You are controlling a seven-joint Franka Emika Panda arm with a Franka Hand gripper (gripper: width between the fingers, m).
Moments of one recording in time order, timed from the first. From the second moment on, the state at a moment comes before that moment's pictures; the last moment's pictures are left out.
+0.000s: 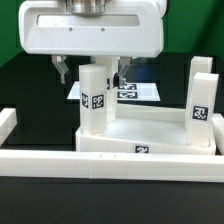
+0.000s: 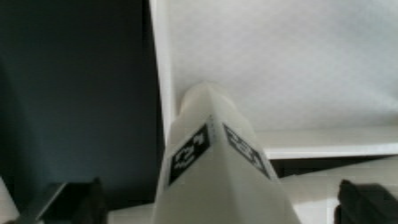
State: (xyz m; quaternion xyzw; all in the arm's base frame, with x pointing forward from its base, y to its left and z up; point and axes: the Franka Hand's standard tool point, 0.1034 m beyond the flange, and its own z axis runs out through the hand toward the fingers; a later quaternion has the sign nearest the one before) arm 0.581 -0.071 0.103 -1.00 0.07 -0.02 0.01
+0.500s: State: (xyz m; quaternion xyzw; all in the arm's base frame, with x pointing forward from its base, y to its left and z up) arm 0.581 -0.076 0.101 -0.99 -0.11 0.00 0.00
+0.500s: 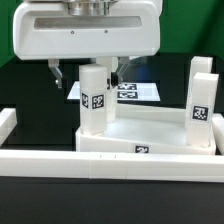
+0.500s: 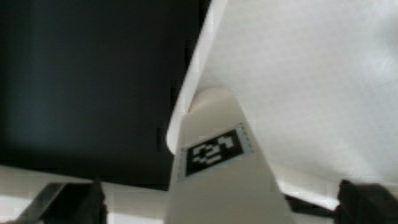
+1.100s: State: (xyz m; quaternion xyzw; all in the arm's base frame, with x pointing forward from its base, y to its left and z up) arm 0.581 -0.077 0.101 -0.99 -0.15 0.00 -0.01
